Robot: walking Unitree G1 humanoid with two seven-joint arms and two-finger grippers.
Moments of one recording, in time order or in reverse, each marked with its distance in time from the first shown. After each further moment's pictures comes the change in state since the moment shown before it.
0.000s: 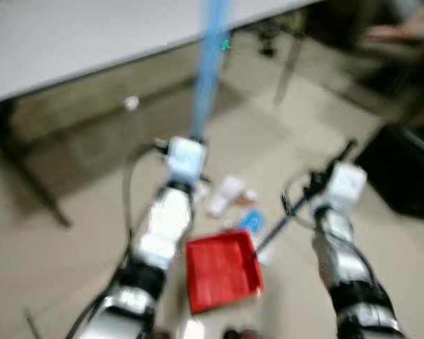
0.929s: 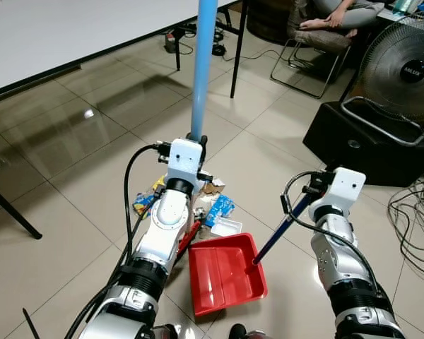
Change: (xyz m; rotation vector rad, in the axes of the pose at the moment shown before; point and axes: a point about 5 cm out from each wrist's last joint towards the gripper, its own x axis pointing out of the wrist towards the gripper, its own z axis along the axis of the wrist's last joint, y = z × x) left arm 0.001 0.006 0.002 -0.037 -0.008 0.023; right arm -0.001 0.002 -0.001 0.003 0.000 0.000
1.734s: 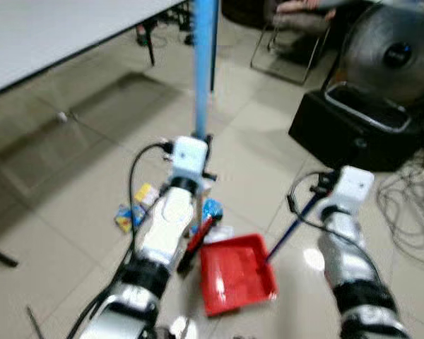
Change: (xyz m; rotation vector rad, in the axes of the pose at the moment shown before) left arm 0.001 0.005 0.000 -0.009 0.004 0.016; right arm 0.001 0.004 0.001 -0.011 -0.008 0.008
